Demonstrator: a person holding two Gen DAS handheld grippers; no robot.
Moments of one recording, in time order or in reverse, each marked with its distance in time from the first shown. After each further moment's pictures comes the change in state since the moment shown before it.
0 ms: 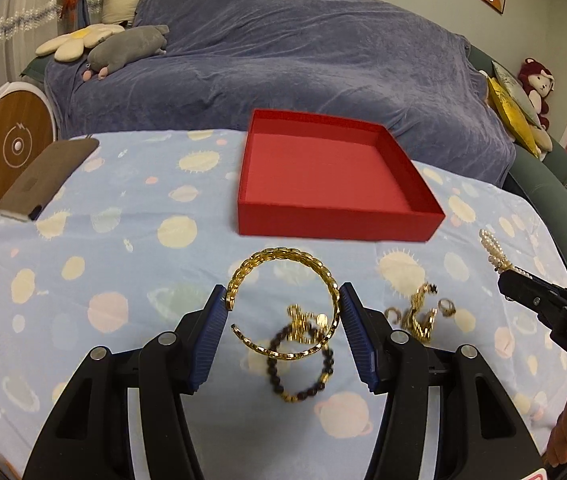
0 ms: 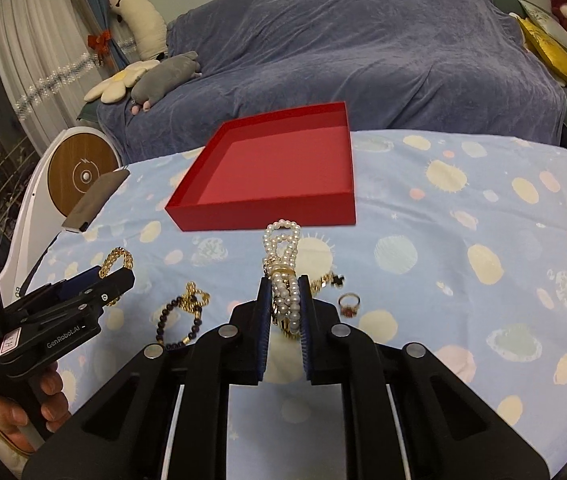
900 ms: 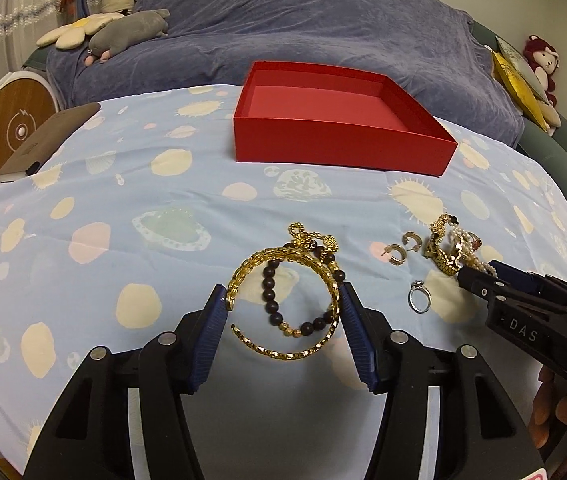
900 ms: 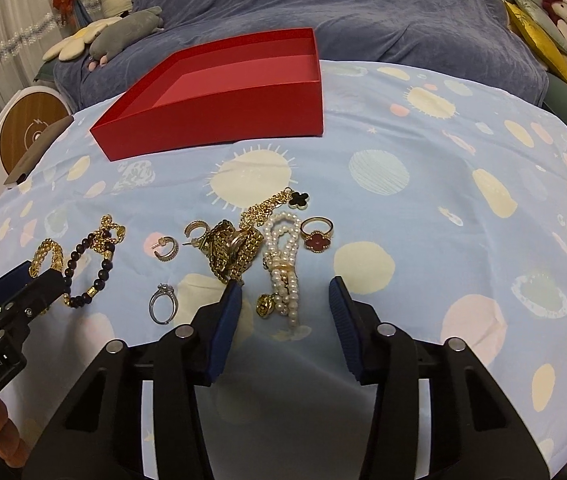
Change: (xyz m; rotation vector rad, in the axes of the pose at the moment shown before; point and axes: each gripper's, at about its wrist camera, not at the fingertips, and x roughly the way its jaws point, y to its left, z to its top) left arm 0.022 -0.006 -0.073 0.022 0.052 0.039; right arm 0.066 -0.014 -0.077 -0.003 0.127 -0.163
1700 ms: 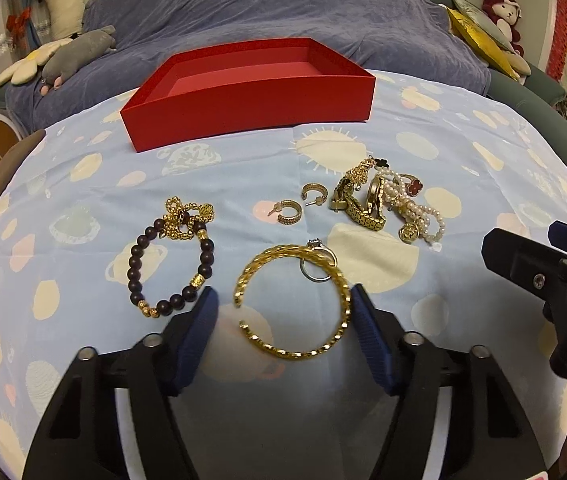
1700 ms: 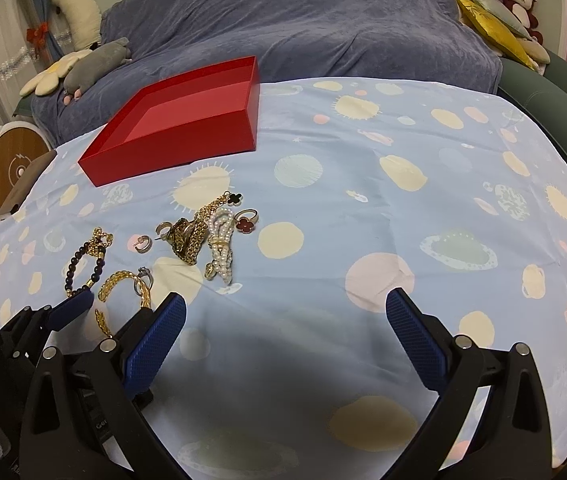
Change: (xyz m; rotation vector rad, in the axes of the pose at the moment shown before) left arm 0.027 -0.077 -0.023 0.169 0.036 -0.025; right arm -0.055 -0.035 -0.020 0.108 -0.059 -0.074
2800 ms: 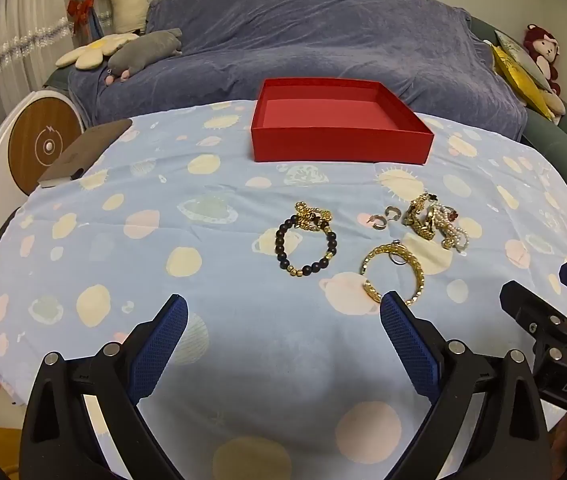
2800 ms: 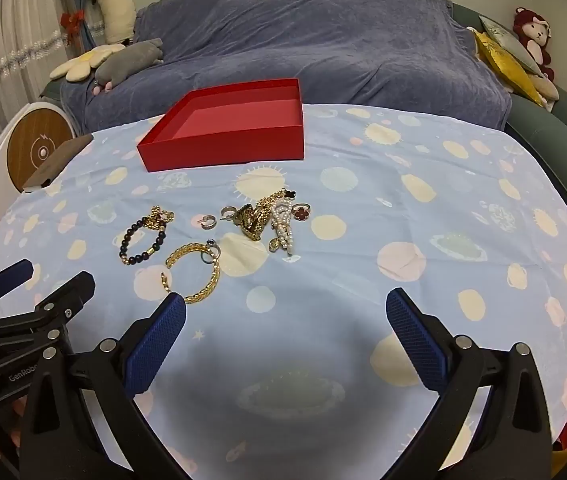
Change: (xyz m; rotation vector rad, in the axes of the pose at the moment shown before) left arm -0.086 0.058 -0.022 -0.135 -0.036 0.128; right arm -0.049 0.041 -0.025 -0.088 -0.041 0.024
